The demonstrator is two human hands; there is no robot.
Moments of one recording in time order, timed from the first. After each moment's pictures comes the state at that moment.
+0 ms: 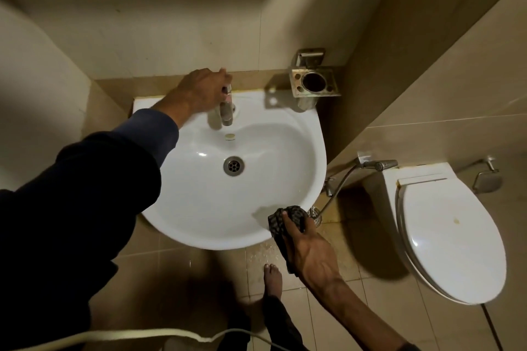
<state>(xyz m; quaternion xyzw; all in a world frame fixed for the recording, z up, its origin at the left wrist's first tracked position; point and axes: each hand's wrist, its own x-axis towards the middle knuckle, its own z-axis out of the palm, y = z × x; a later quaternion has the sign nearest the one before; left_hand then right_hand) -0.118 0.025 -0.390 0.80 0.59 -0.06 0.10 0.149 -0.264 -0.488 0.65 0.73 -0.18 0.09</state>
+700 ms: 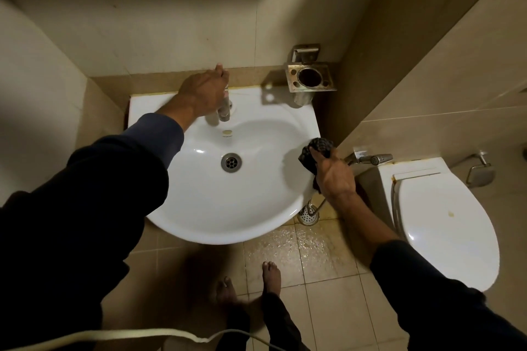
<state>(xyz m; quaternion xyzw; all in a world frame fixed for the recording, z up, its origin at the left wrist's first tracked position) -0.104 0.015 -0.400 0.78 0.62 -0.09 0.07 0.196 -0.123 -0.486 0.71 0.69 -0.11 0.09</state>
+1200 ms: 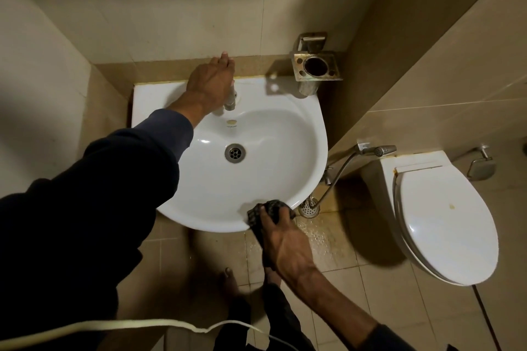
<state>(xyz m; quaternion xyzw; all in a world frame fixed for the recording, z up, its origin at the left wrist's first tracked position) -0.096 -0.003 -0.400 0.77 0.64 -0.07 0.06 0.094 -0.280 -0.477 0.61 0.75 -0.23 0.14</state>
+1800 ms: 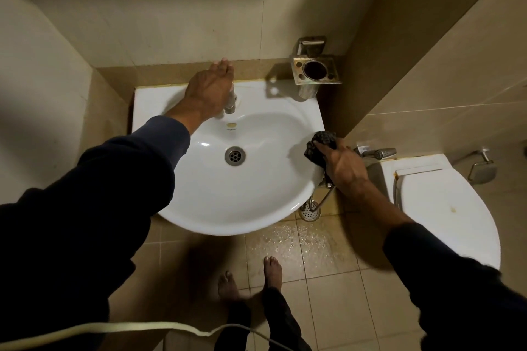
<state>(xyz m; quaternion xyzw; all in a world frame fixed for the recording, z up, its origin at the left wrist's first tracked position) -0.102 -0.008 -0.405 0.78 0.62 -0.06 0.06 0.216 -0.117 -0.487 0.66 0.74 -0.09 0.09</state>
